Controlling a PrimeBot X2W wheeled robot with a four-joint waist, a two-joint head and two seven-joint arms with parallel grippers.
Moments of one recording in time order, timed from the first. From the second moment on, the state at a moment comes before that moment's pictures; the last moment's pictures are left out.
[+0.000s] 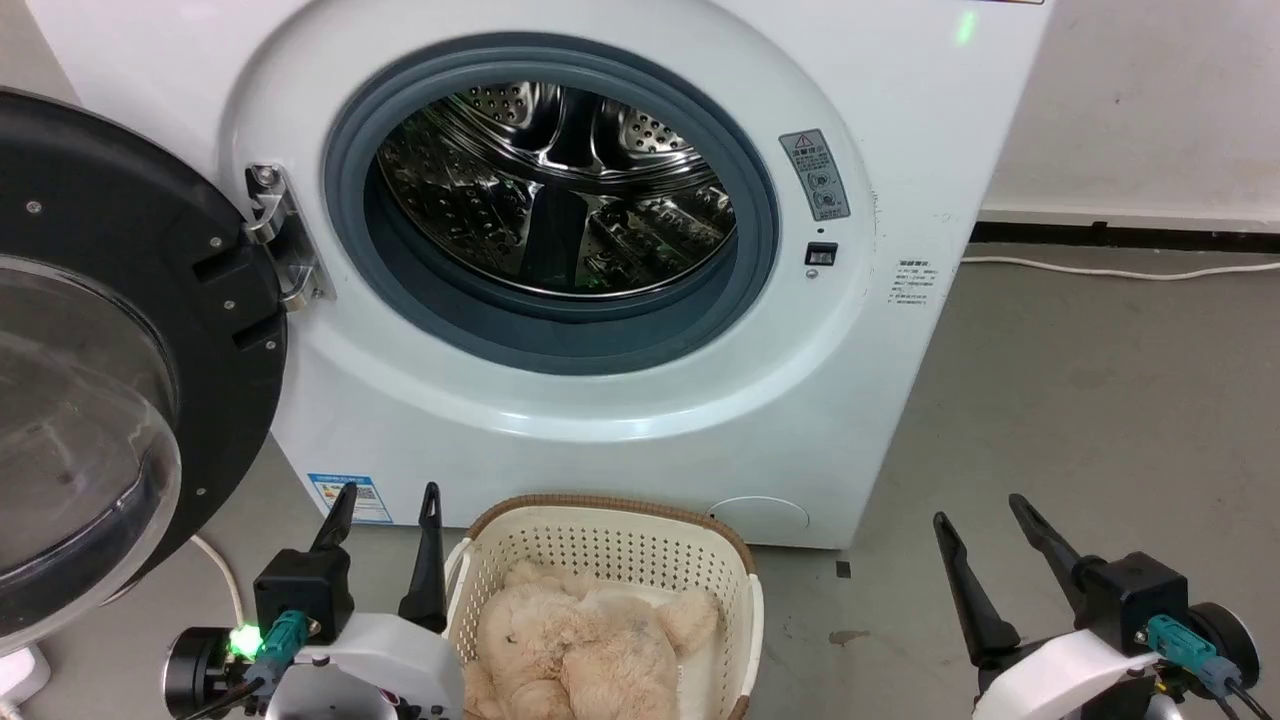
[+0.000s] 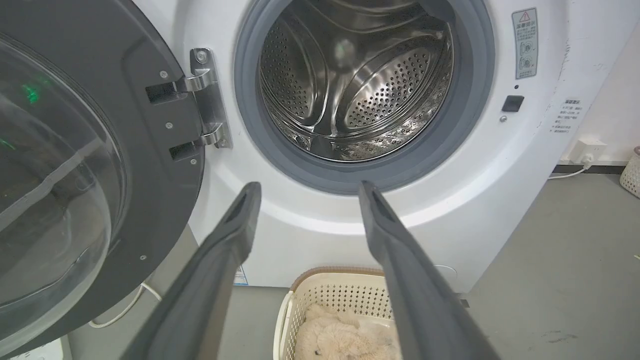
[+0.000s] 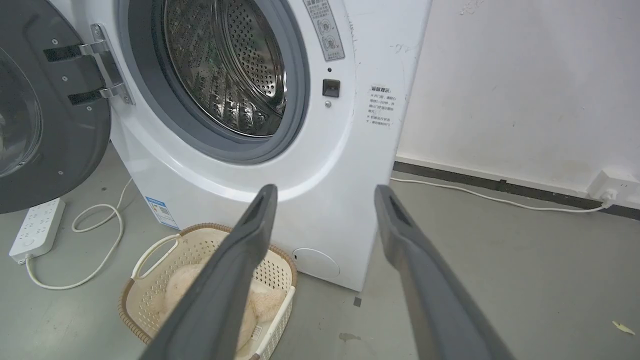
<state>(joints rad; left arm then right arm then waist) -0.02 0.05 -0.02 0.01 -0.04 0.01 -0.02 0.01 -0.05 0.01 0.01 0.04 0.13 -0.02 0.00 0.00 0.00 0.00</state>
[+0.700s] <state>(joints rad) -0.06 0.05 -0.06 0.13 -0.12 -0.01 -0.05 0.01 -0.05 0.01 0.02 0.10 0.13 -0.06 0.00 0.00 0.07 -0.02</state>
